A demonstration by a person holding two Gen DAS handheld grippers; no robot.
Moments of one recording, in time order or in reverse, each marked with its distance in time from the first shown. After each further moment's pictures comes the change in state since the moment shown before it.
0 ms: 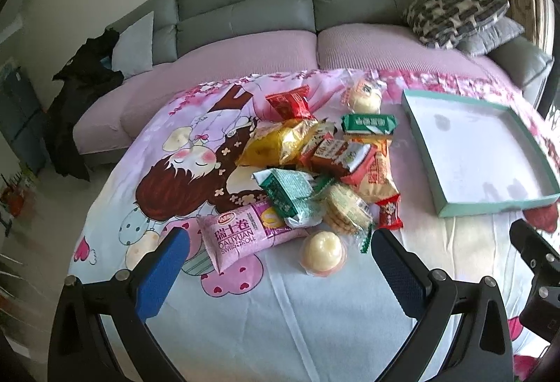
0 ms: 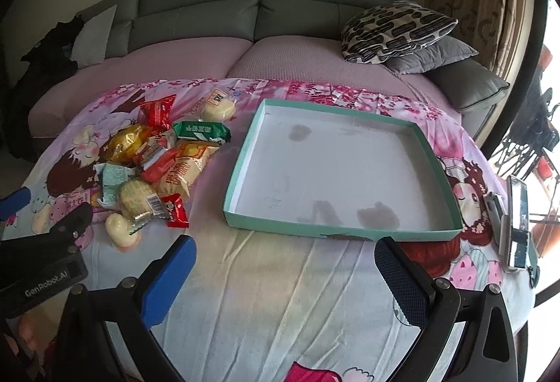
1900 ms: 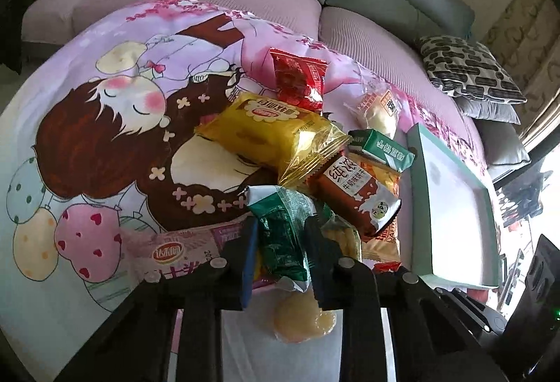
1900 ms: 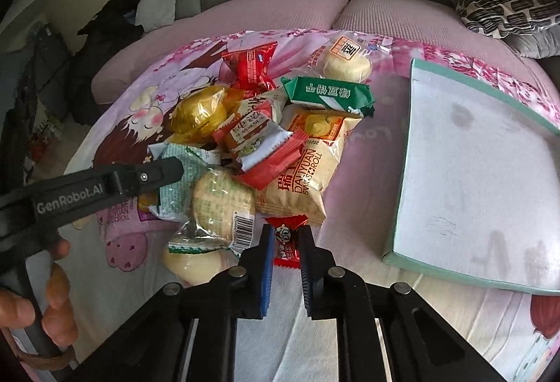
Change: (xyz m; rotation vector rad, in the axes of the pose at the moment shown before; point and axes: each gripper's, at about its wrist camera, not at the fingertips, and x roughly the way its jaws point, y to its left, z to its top) left arm 0.111 0.052 0.028 -0.352 0.211 -0.375; right arm 0.104 0.086 0.023 -0.085 0.166 0.362
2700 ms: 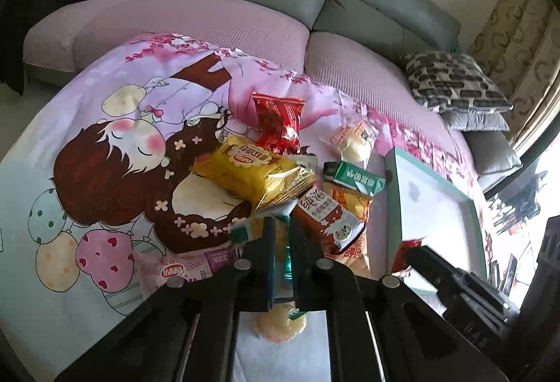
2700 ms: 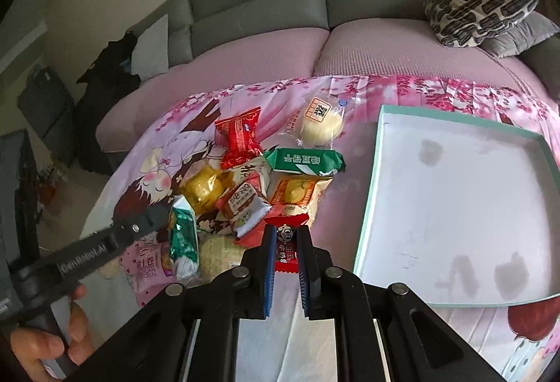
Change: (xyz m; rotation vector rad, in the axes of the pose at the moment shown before) left arm -0.034 -0.018 0.013 0.047 -0.089 -0.004; right arm -0.045 -0.025 0.028 0.110 -0.127 0.032
